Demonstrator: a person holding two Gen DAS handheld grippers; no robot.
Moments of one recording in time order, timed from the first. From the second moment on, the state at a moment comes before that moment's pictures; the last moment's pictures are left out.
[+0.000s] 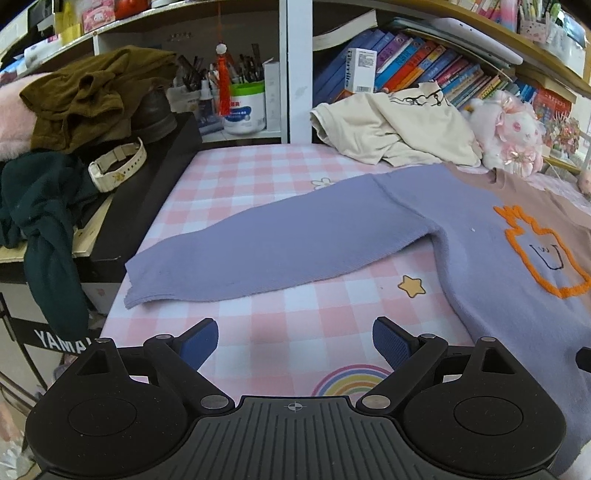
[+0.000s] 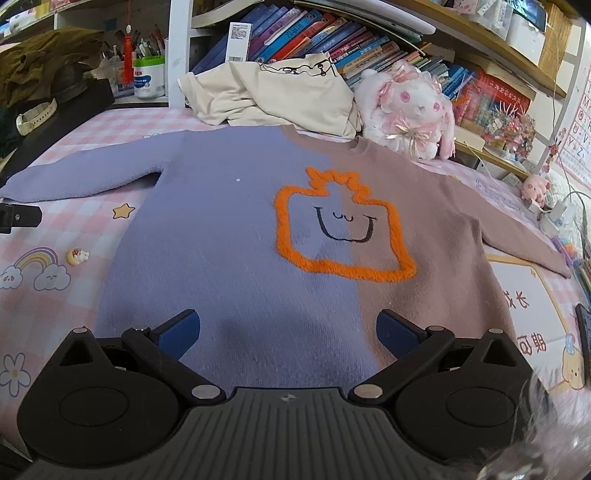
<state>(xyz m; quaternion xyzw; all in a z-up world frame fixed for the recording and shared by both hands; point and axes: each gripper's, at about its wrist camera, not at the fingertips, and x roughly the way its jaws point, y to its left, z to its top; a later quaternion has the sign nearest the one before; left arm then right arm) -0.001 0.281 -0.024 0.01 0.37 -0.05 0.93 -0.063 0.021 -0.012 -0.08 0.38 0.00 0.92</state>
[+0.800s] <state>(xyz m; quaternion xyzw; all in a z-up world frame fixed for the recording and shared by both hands) 0.039 0.407 -0.054 -0.35 0.34 0.09 0.87 -0.067 0.011 -0.010 -0.08 0.39 -0.02 0.92</state>
